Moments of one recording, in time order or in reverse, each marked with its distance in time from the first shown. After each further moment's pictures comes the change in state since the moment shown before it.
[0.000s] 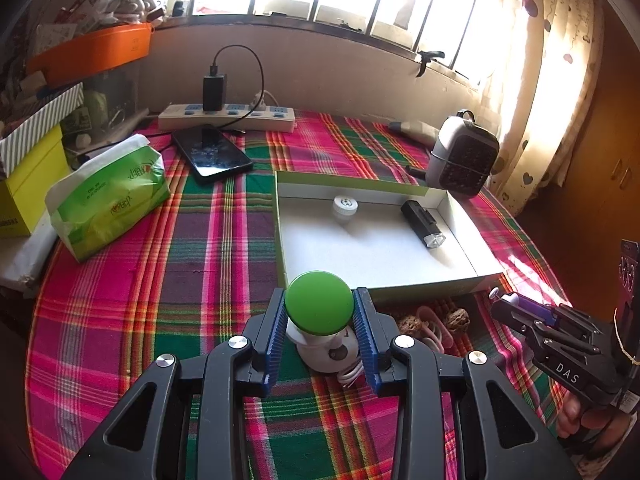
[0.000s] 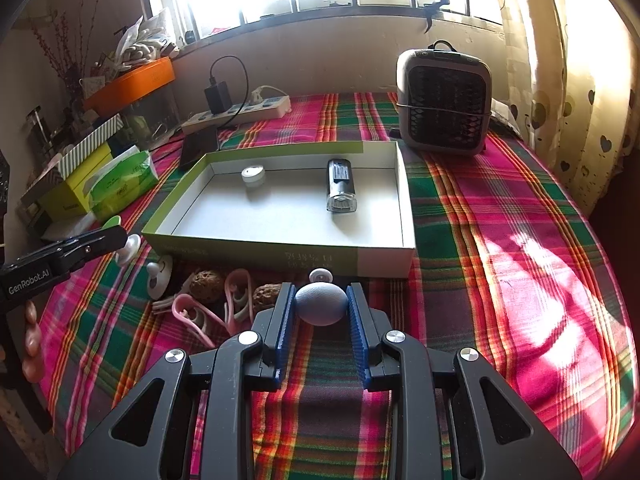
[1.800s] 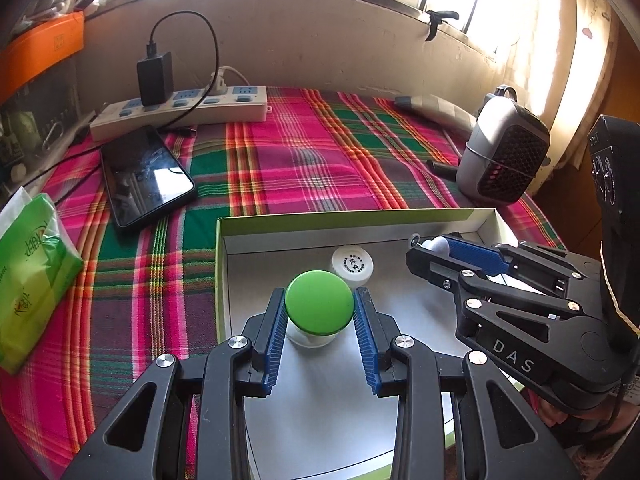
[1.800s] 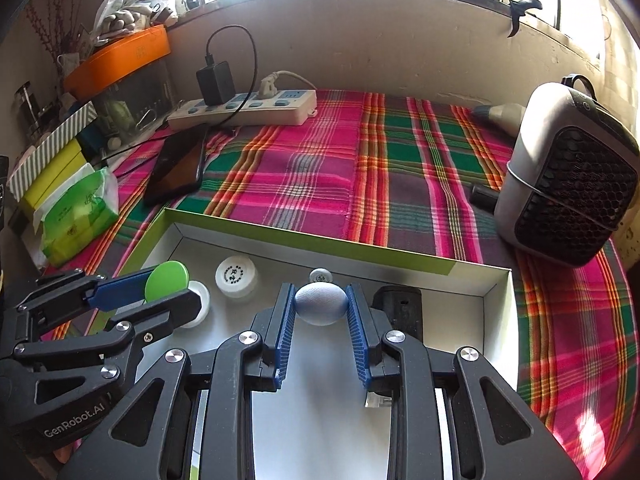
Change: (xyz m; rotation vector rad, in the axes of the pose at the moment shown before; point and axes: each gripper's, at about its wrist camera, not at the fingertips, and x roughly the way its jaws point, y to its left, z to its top) left arm 0.123 -0.010 0.067 0.058 0.114 -0.009; right arm 0.126 0.018 0.101 -0.121 0.097 0.036
